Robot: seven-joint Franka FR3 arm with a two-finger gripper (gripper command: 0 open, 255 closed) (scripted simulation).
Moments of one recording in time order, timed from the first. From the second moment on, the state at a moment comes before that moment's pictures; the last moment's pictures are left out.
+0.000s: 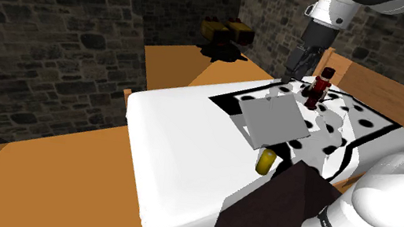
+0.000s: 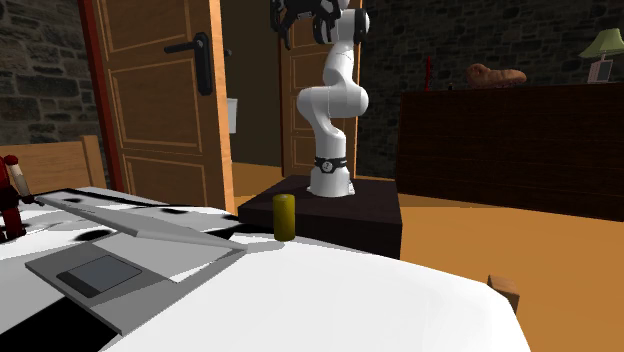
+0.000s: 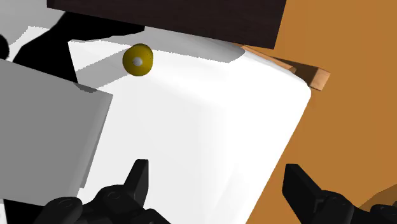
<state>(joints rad) -0.01 -0.74 -0.04 -2.33 0.12 1.64 -0.17</state>
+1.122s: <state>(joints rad) -0.03 -0.69 -0.07 -2.79 0.03 2.12 -0.33</state>
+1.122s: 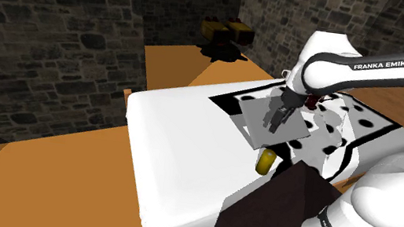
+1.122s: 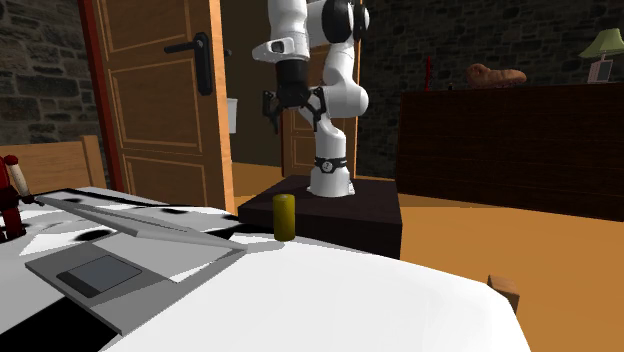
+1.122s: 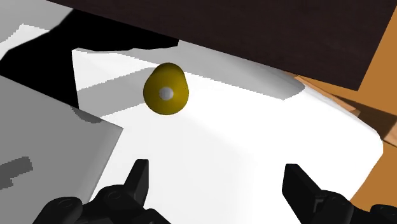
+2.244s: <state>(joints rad) -0.08 -0.19 -0.14 -2.97 -0.07 2.78 -0.46</state>
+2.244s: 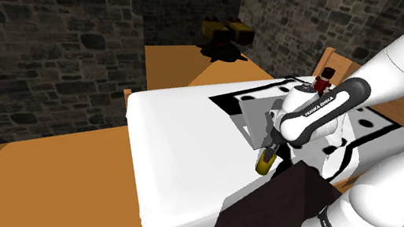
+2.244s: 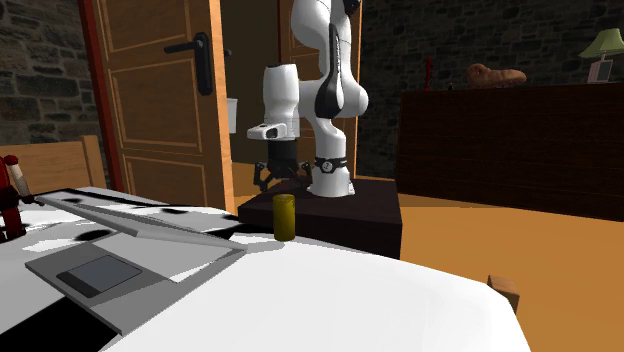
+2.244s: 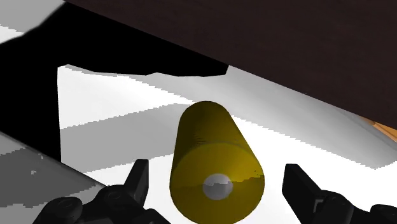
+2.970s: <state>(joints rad) -0.07 -0.10 -0.14 -2.96 -0.05 2.86 -0.47</state>
